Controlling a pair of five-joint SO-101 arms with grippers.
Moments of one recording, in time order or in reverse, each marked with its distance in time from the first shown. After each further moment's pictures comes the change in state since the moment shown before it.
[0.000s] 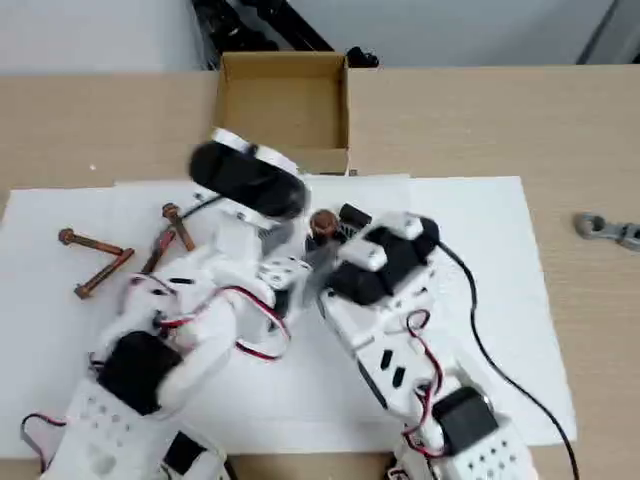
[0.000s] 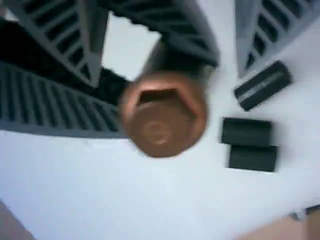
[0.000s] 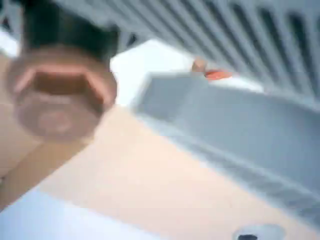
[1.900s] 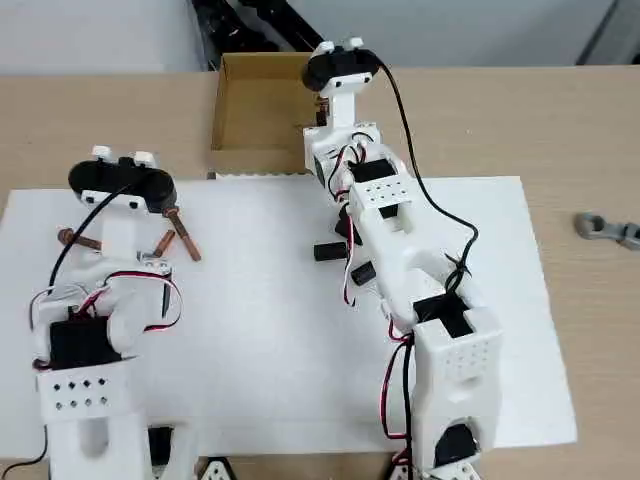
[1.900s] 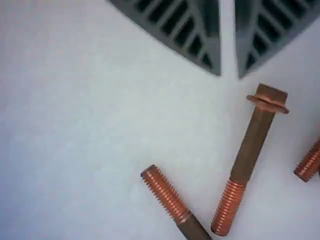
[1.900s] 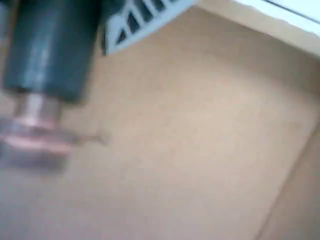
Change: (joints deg) left arm -38.6 0.1 13.5 4.9 -20.0; right arm 14.2 108.0 -75.8 -7.6 -4.8
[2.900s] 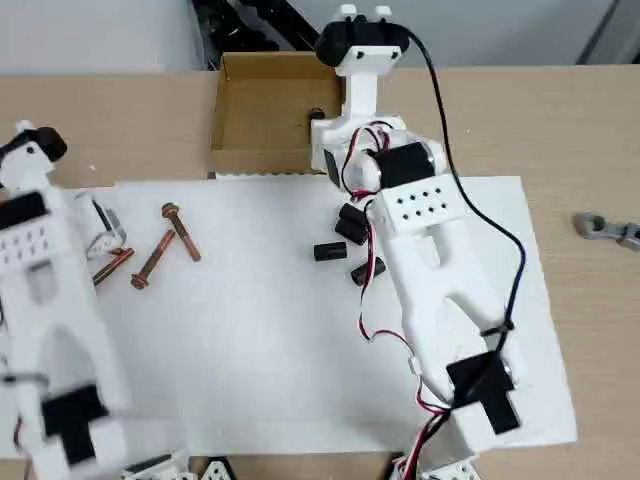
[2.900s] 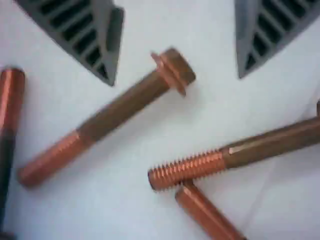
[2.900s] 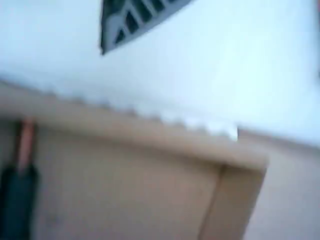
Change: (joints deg) left arm -15.6 51.6 -34.9 6.5 23.4; right arm -1.8 -26.7 0.0 35.2 -6.2
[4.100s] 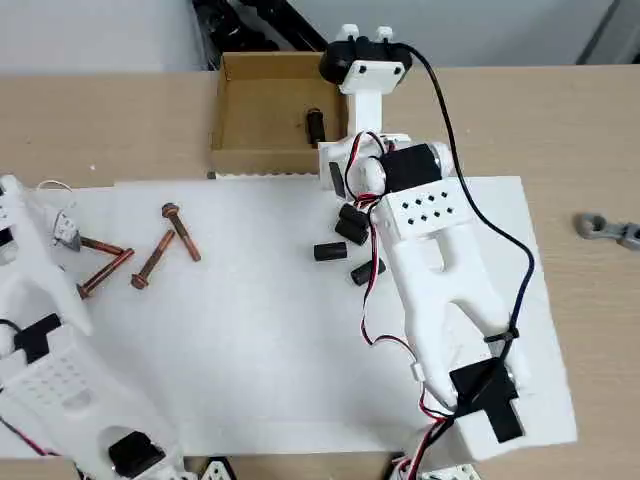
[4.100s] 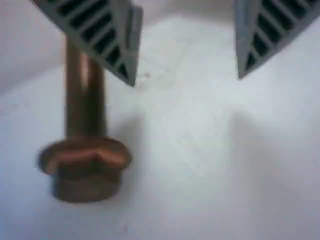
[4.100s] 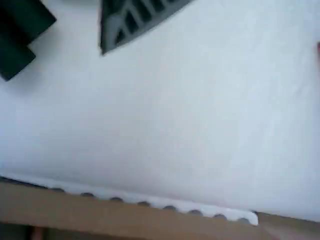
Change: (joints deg) left arm -10.6 30.2 -21.2 -1.5 22.4; right arm 0.0 -1.3 0.3 9.7 -0.1
